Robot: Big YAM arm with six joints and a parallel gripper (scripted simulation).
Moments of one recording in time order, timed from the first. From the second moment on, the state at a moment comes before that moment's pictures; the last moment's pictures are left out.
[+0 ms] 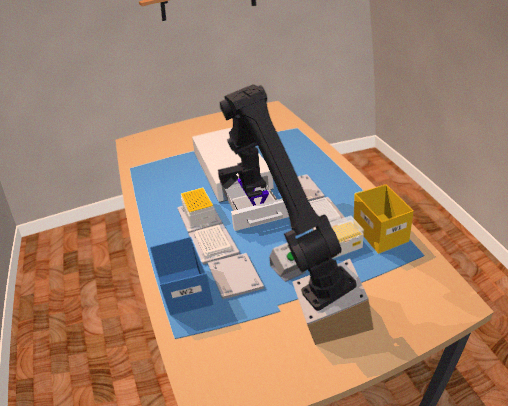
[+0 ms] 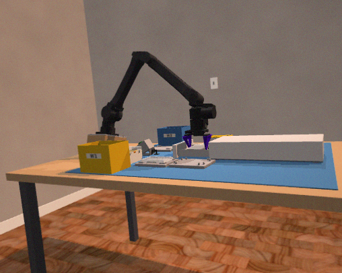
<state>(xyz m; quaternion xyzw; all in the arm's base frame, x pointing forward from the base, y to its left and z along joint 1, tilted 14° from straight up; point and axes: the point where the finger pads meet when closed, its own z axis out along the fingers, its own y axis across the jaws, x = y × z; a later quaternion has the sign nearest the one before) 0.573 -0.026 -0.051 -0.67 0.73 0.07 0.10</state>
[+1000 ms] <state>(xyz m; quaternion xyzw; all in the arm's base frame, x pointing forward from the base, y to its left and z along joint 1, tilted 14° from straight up) 0.573 -0.027 -0.051 -0.67 0.73 0.07 0.10</state>
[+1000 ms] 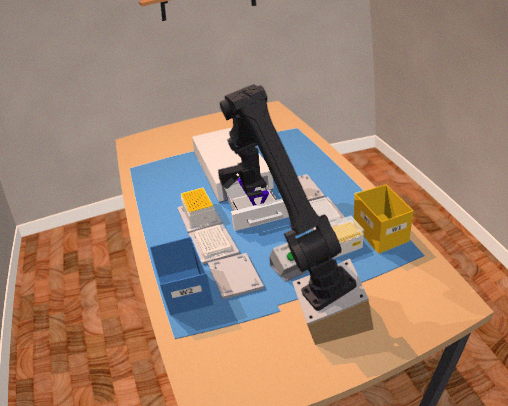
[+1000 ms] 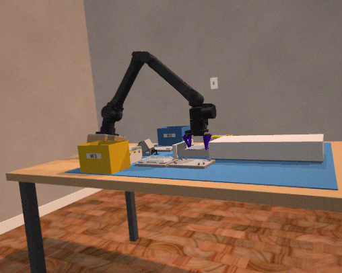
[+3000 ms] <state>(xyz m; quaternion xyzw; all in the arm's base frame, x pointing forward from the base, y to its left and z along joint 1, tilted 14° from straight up) 0.575 -0.024 -0.063 -0.67 0.74 0.07 0.10</state>
